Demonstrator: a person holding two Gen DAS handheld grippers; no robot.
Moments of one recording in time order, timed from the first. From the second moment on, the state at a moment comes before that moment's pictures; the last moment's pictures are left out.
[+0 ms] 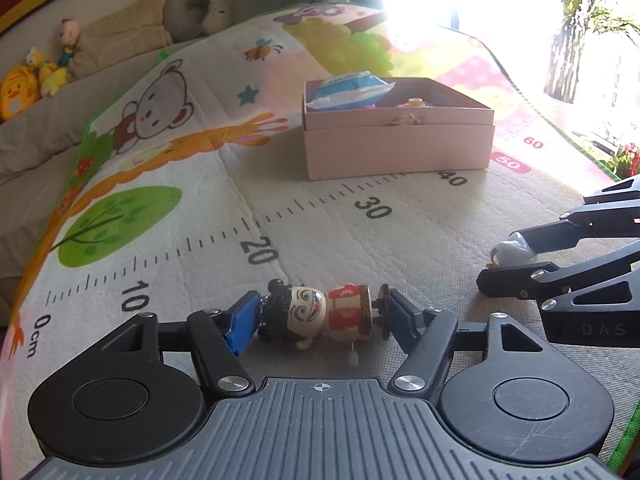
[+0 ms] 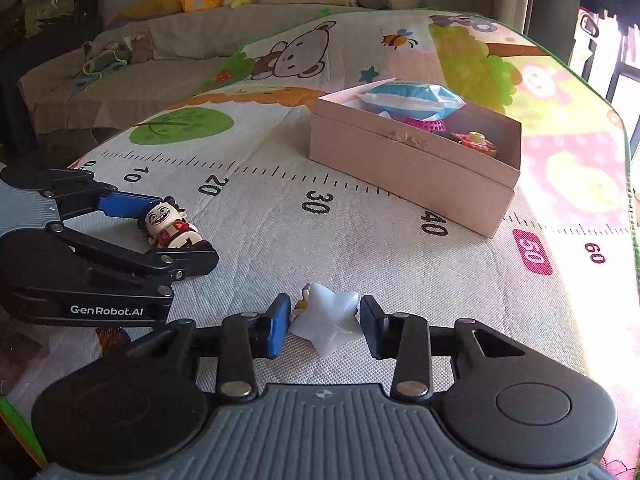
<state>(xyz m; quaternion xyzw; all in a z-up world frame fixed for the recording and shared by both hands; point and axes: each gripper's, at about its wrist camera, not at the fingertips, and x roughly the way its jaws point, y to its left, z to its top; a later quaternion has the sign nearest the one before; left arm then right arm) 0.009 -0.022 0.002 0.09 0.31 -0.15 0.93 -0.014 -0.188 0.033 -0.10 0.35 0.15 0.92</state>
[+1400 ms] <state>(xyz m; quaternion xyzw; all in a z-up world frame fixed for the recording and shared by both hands) -0.026 -0.022 0.012 0.10 0.33 -0.17 0.92 -0.029 -0.220 0.033 -0.07 0.36 0.16 0.92</state>
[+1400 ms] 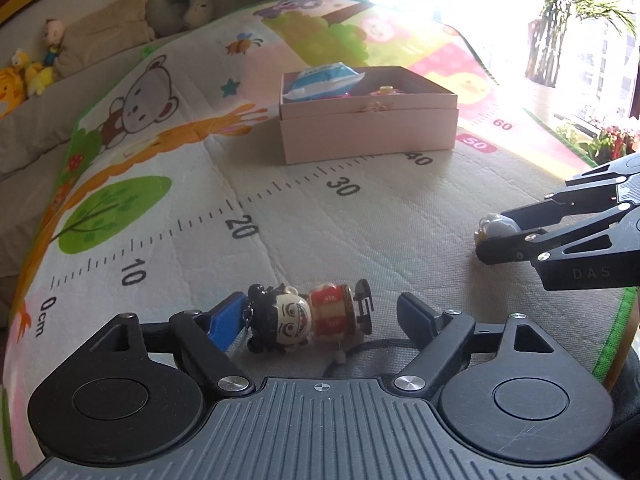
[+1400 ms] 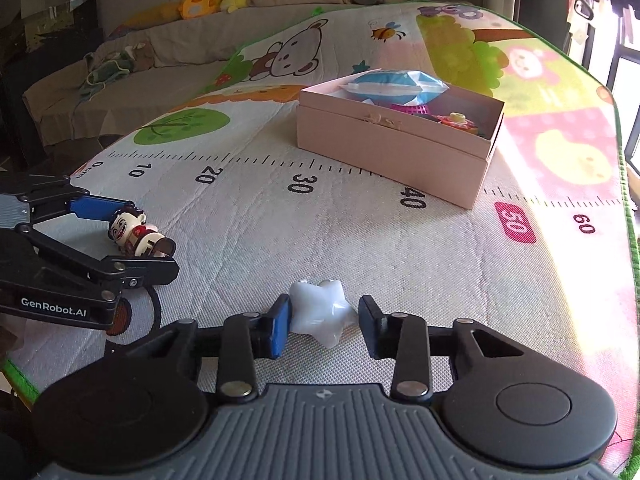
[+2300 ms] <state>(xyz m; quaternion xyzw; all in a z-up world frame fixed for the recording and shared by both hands) 0.129 -0.116 0.084 0.09 0.21 -0.19 0.95 0.128 -0.312 0.156 0.04 0.27 0.11 0.95</state>
